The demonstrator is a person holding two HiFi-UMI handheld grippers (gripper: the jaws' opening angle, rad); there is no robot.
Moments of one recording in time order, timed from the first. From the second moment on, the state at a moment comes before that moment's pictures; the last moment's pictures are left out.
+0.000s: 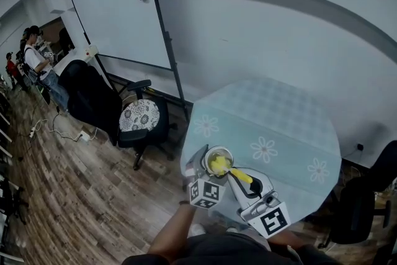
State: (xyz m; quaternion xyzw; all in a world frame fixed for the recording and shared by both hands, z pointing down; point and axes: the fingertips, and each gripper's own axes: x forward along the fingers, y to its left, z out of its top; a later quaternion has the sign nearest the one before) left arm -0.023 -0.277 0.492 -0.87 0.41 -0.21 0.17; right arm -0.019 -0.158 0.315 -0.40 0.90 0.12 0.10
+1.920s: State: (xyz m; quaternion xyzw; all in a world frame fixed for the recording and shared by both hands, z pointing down) left arm -0.031 -0.264 0.470 -0.87 0.40 -0.20 0.19; right arm -0.046 -0.151 0.296 -0.39 0.90 0.16 0.10
